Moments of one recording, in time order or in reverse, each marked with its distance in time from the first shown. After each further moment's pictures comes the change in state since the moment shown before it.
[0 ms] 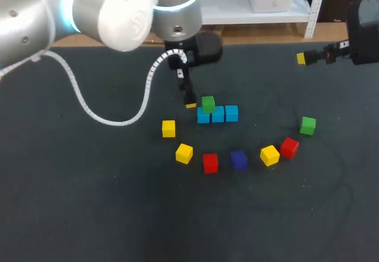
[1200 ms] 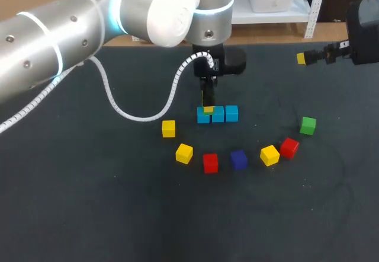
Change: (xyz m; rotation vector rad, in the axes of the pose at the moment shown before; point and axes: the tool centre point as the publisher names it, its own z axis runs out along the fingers) left arm -0.038 -0.015 0.038 0.150 0.065 0.059; right arm 0.000 0.000 0.000 0.000 0.000 0.000
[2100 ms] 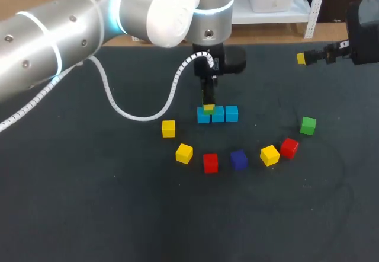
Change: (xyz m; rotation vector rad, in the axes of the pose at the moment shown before) left arm -0.001 0.004 -0.001 -0.019 -0.003 0.003; right arm 0.000 0.000 0.000 0.000 0.000 0.000
